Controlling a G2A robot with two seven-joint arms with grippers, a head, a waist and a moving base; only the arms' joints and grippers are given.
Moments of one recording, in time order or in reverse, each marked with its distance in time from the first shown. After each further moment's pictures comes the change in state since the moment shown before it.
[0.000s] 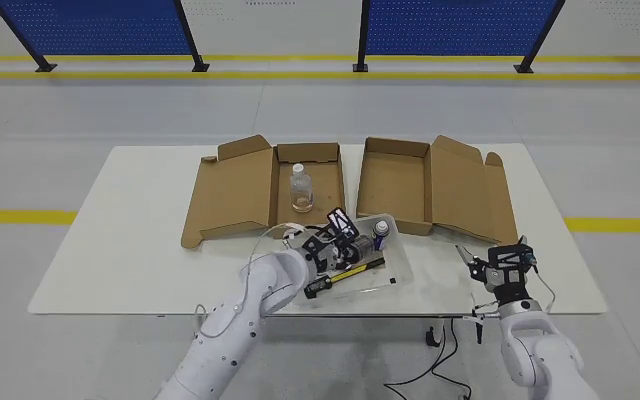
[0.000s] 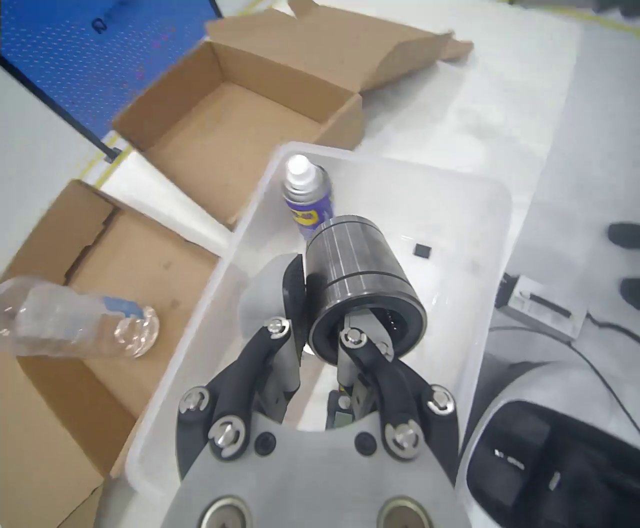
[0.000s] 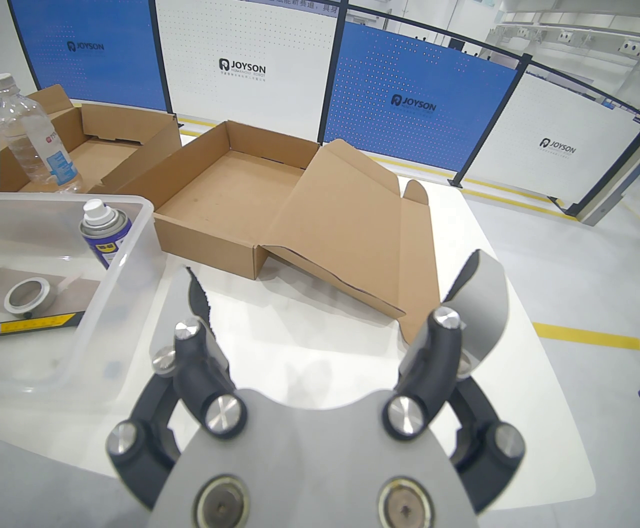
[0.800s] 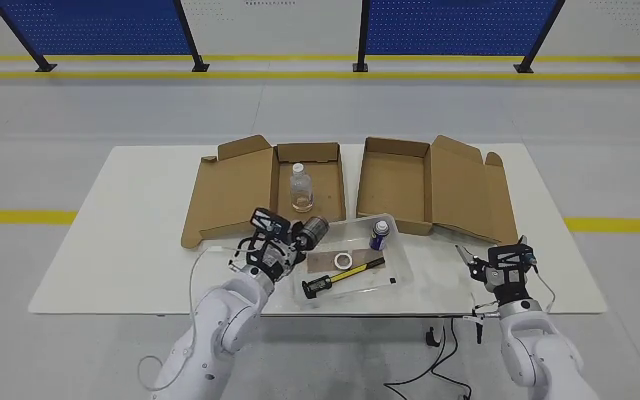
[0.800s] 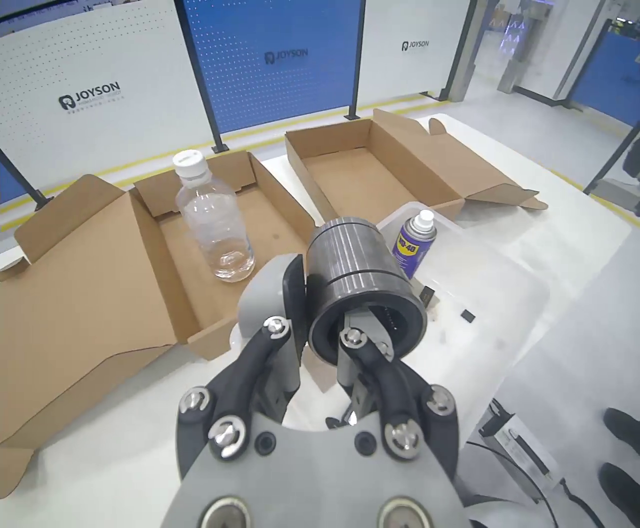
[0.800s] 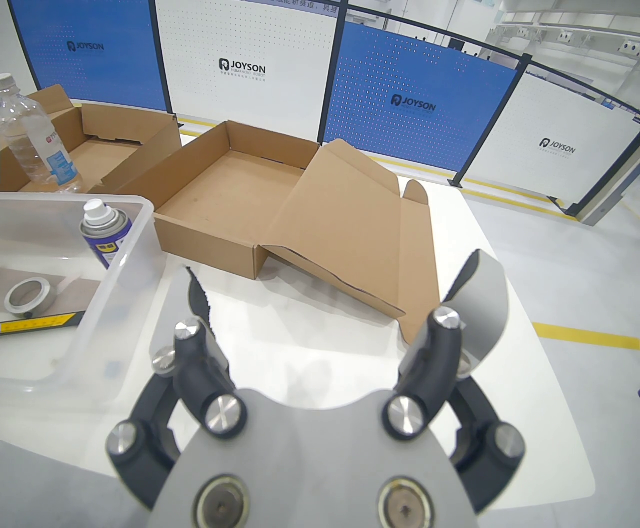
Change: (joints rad) left arm 0.273 0.038 -0.222 -0.234 -0.091 0.242 0.147; right arm 0.000 0.000 0.000 0.000 0.000 0.000 0.000
